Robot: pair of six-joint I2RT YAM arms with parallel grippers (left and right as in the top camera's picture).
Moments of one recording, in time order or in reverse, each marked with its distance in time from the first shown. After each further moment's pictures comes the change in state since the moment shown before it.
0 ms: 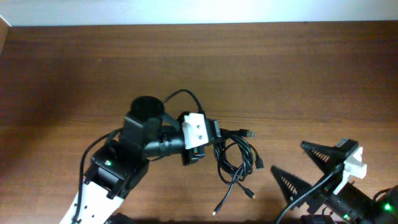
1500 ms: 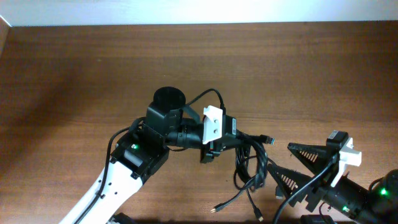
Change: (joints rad) left arm -0.081 0.153 0.000 0.253 0.206 -0.156; right arm 0.000 0.061 0.000 0.012 -0.116 0.079
